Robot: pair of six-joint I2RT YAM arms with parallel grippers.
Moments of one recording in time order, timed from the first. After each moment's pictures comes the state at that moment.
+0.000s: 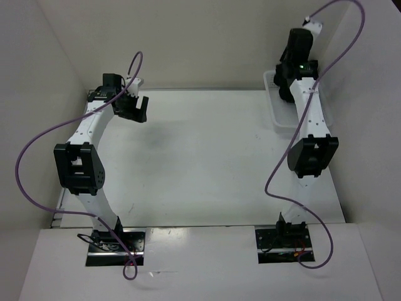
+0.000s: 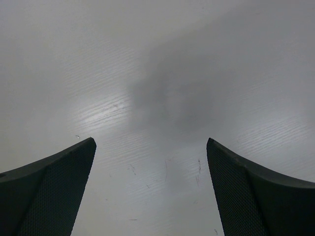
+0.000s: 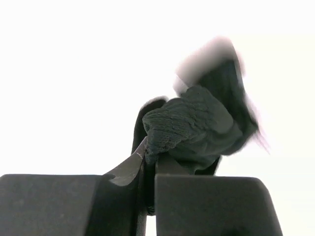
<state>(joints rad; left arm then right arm) 0.02 1.83 1.65 -0.71 0.24 0.25 0.00 2.08 2.26 -0.51 0.42 0.28</state>
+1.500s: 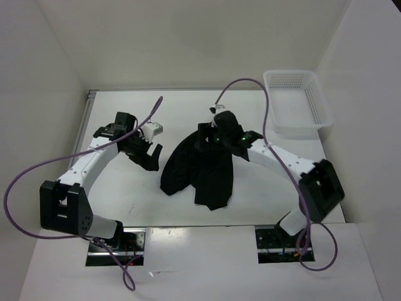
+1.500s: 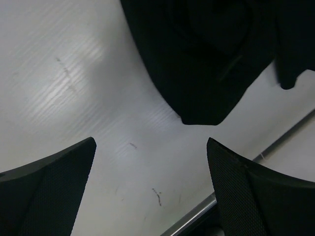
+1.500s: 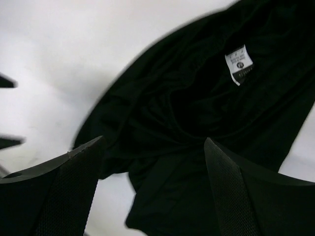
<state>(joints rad) -0.14 1.37 1.09 -0.83 0.37 0.36 0.65 1.46 1.11 -0.24 -0.01 0.46</state>
